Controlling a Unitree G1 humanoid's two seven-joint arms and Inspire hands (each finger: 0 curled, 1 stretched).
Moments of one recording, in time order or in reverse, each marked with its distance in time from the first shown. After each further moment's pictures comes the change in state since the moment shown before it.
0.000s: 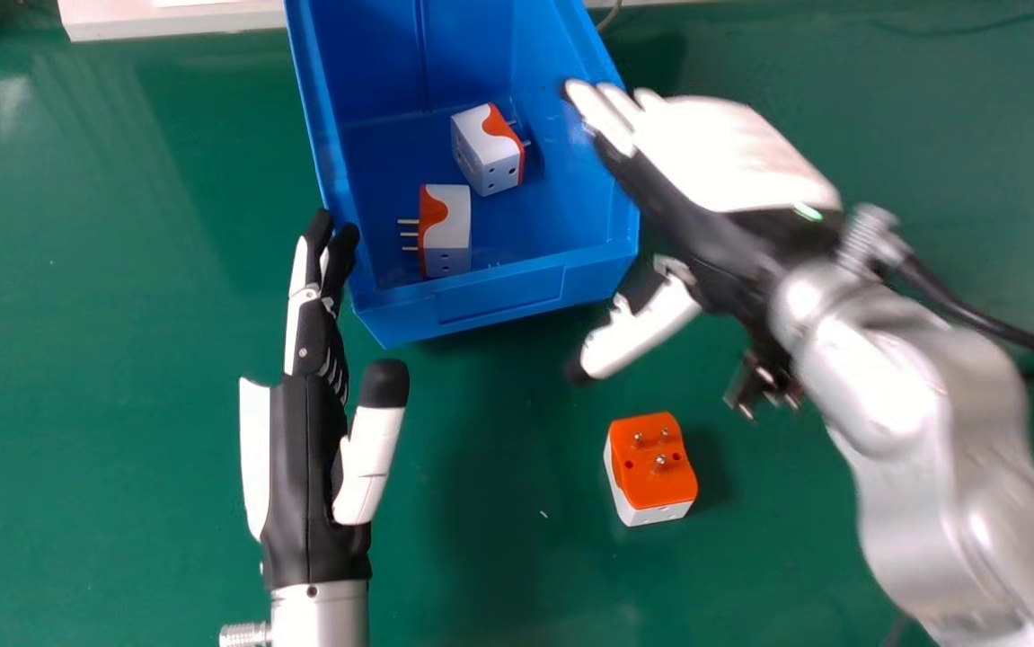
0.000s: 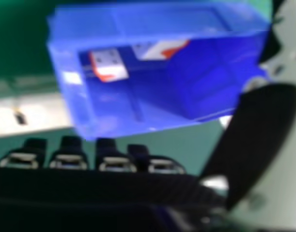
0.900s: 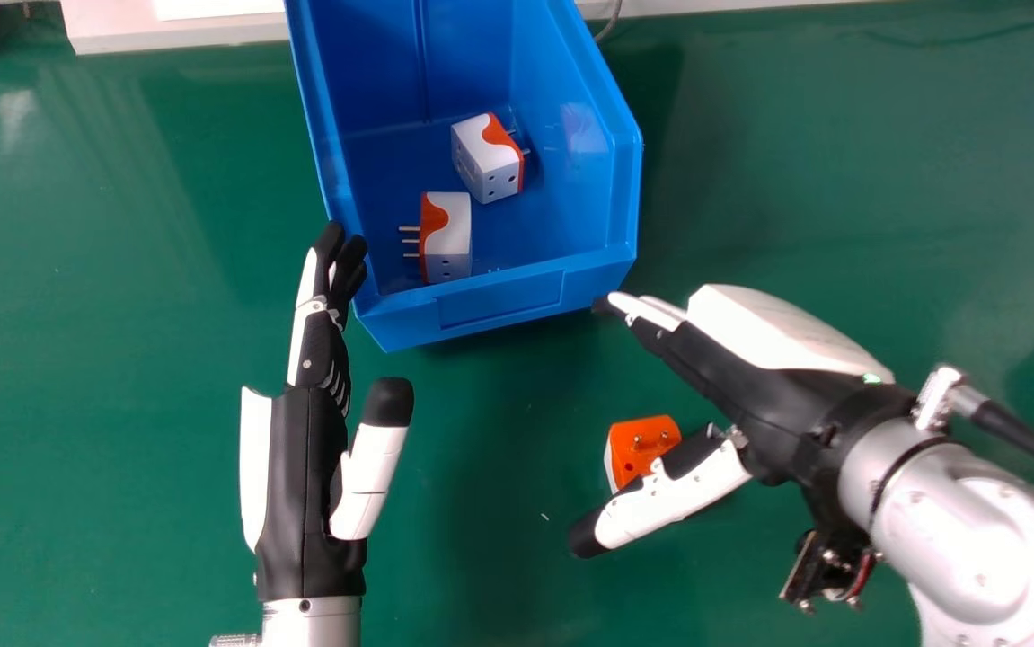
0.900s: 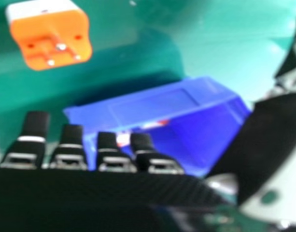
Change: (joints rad) left arm 0.020 0.011 0.003 -0.027 -0.015 0.011 -0.046; right arm 0.174 0.060 0.093 -0.141 -0.174 0.141 0.264
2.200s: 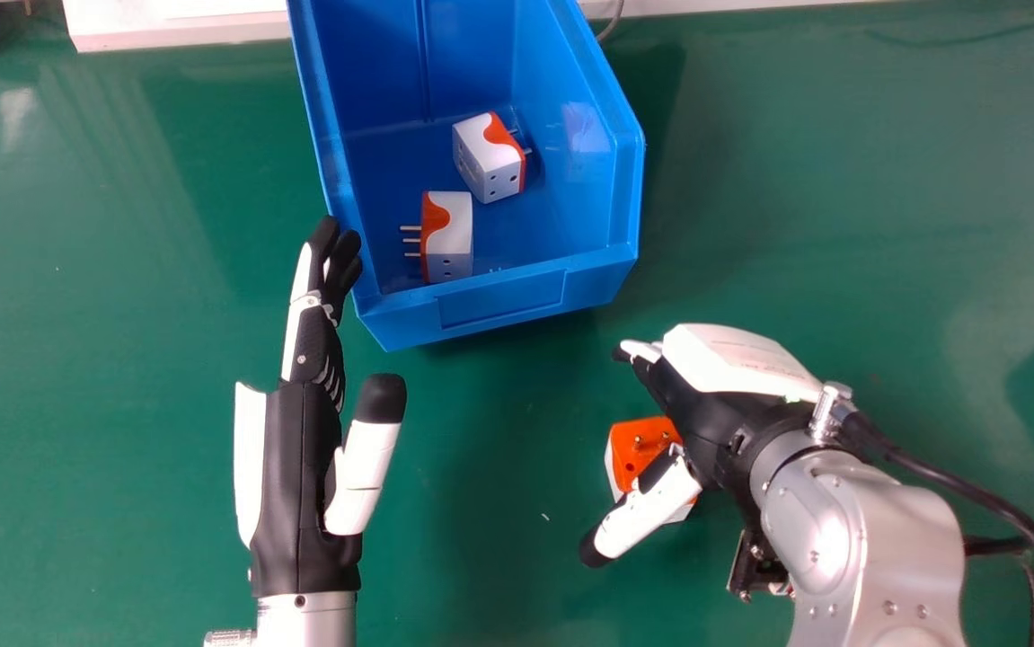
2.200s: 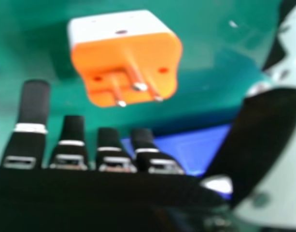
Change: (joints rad) left arm -0.001 0.002 0.009 -0.016 0.008 0.011 -0.001; right arm -0.036 0.168 0.043 0.353 -0.235 -0.044 -0.082
